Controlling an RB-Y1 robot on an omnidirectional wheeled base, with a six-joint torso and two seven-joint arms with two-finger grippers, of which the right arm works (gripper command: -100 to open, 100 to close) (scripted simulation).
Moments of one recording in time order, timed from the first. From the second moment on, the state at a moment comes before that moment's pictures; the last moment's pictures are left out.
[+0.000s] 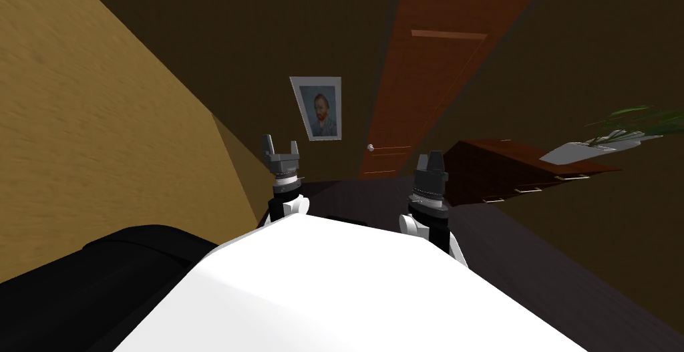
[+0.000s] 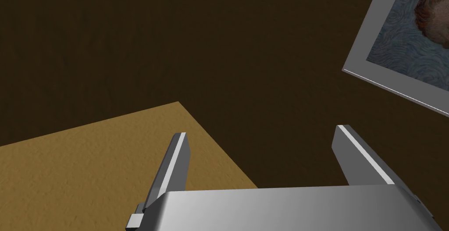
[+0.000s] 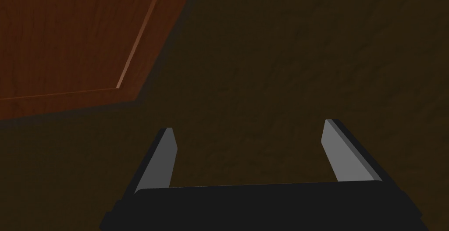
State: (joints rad) arm 0.46 -0.06 0.00 -2.25 0.09 -0.63 0.27
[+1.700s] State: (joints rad) arm 0.34 -0.10 0.02 -1.81 0.13 -0.68 0.59
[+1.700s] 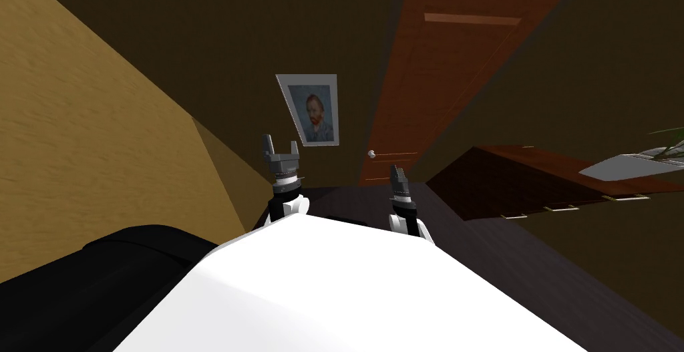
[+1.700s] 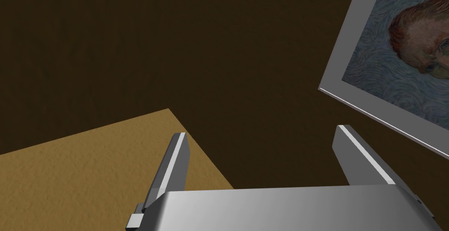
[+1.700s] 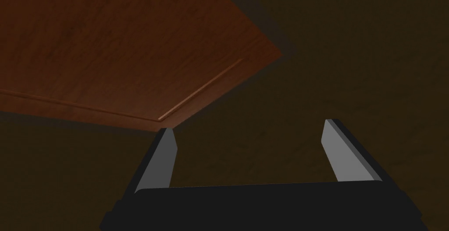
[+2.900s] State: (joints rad) arm 0.23 -0.12 0.02 -1.47 0.16 -0.73 0.82
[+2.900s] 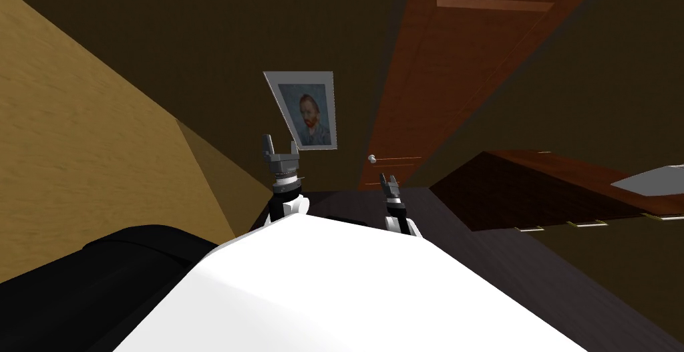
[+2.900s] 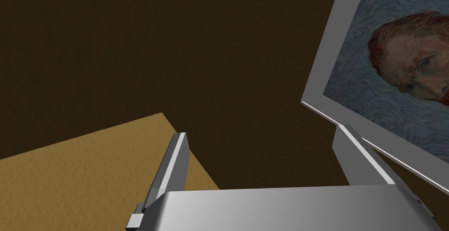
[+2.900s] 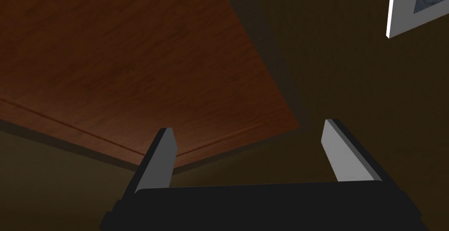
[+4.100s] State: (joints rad) arm 0.15 -0.14 0.03 -1.17 0.19 -0.76 1.05
